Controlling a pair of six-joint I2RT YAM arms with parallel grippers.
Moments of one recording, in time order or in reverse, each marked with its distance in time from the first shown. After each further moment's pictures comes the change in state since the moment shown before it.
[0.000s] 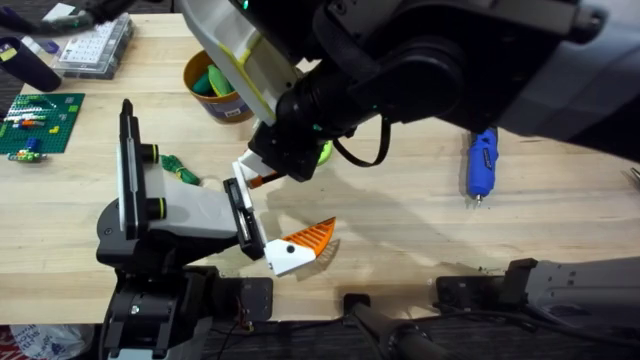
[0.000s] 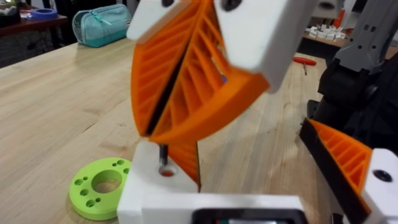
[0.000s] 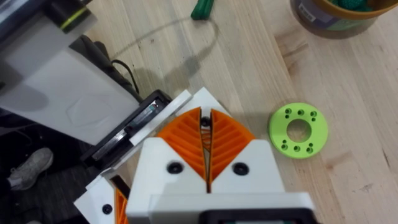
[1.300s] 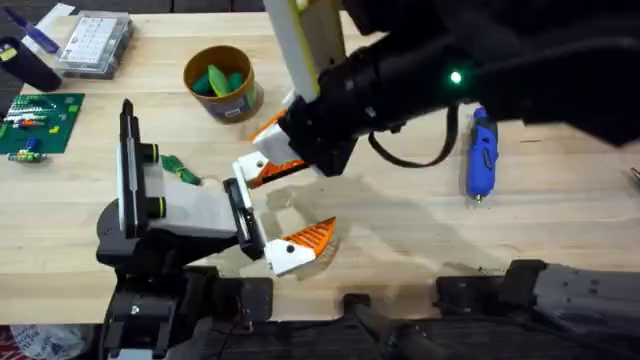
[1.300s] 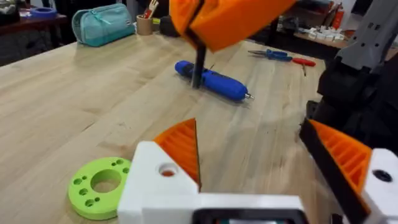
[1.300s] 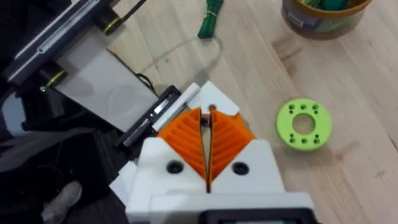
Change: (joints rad) left arm 0.000 0.000 0.000 0.000 0.001 -0.008; right arm -0.037 -0.173 -0.076 0.047 -0.047 0.124
